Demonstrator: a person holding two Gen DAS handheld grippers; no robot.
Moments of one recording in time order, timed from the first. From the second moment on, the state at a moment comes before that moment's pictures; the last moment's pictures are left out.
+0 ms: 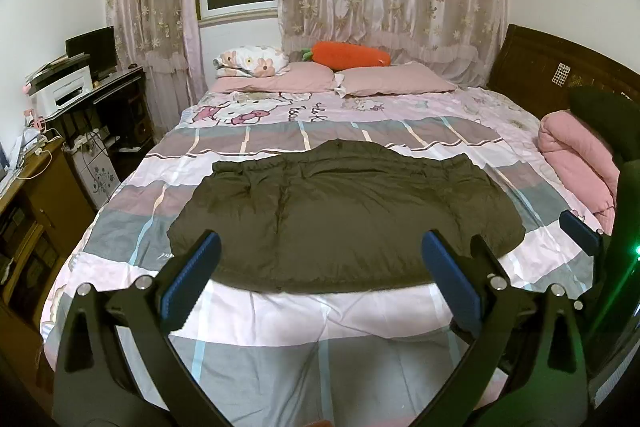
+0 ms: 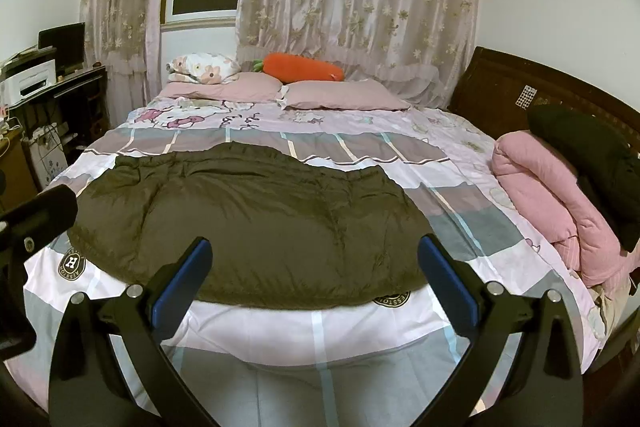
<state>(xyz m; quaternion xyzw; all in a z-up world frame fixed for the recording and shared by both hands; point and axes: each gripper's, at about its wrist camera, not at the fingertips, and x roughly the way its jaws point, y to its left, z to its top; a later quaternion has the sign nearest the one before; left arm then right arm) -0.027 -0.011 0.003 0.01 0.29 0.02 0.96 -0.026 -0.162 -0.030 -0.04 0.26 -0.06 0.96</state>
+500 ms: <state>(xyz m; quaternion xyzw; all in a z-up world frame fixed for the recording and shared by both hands) -0.027 -0.009 0.003 0.01 0.29 0.02 0.96 -0.026 -0.156 -0.030 -0.04 0.26 -0.06 0.96</state>
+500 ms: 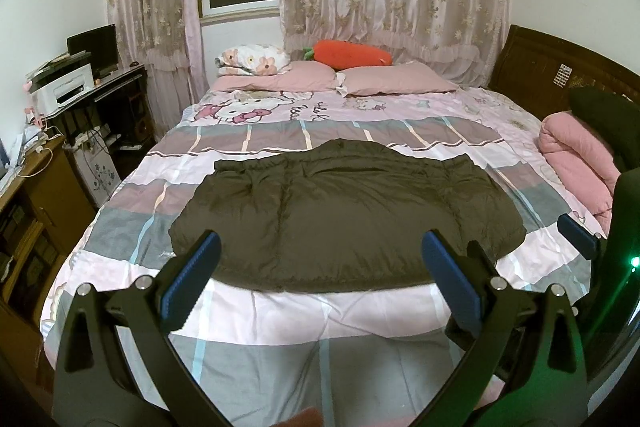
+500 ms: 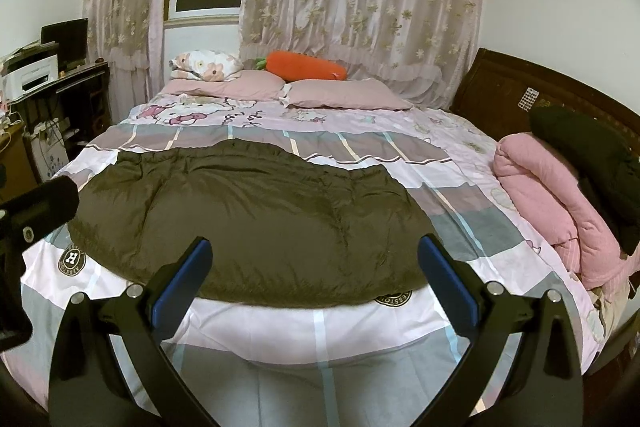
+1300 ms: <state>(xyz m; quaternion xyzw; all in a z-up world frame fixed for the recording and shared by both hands) -0.028 -0.012 0.005 0.04 0.28 0.04 0.96 -0.023 -0.153 -0.036 -0.04 0.27 -0.05 0.96</state>
